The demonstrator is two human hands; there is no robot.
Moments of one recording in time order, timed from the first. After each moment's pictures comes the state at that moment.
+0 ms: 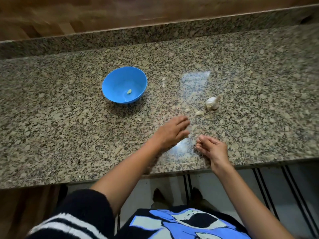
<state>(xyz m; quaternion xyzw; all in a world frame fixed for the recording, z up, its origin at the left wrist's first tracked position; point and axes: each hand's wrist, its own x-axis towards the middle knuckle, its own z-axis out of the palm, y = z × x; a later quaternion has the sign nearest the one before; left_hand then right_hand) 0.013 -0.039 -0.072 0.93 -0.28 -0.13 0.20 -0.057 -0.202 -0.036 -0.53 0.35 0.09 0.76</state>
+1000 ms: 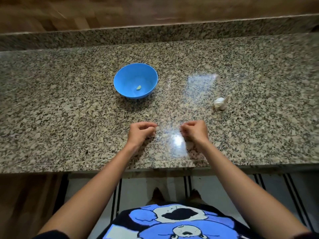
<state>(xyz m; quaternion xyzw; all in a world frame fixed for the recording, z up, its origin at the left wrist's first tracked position) -0.035 0.053 -0.042 0.73 0.20 -0.09 0.64 -0.012 -0.144 -0.030 -0.77 0.21 0.17 0.58</state>
